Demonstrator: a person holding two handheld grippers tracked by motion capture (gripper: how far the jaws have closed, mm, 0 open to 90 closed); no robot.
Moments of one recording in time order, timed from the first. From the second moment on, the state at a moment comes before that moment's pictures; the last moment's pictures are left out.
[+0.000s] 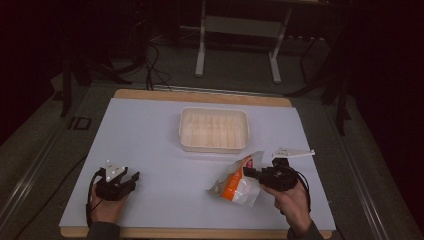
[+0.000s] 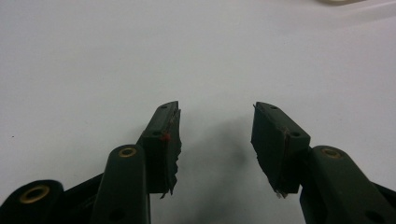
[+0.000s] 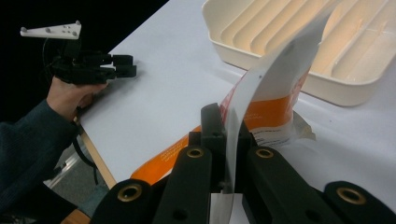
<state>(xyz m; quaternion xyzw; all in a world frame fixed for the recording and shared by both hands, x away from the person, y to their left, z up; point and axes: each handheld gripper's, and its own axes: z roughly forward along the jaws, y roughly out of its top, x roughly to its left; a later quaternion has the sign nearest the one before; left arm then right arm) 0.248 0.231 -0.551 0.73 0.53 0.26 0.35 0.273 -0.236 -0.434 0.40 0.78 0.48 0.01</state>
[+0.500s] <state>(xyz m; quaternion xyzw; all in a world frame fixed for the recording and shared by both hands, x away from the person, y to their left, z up) 0.248 0.230 -0.551 0.73 0.53 0.26 0.35 0.283 -0.229 -0.418 0.38 0.80 0.46 0.02</state>
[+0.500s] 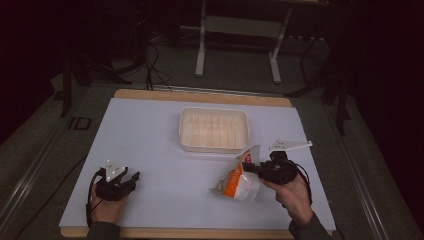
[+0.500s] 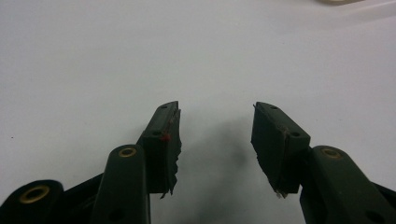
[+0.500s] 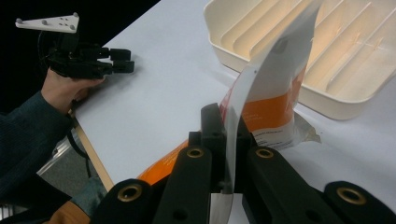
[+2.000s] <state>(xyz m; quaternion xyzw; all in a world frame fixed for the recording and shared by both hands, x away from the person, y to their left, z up) 0.249 0.229 -0.552 0.73 0.53 0.26 0.35 0.310 -0.233 -0.364 0.36 0.84 0.41 0.08</state>
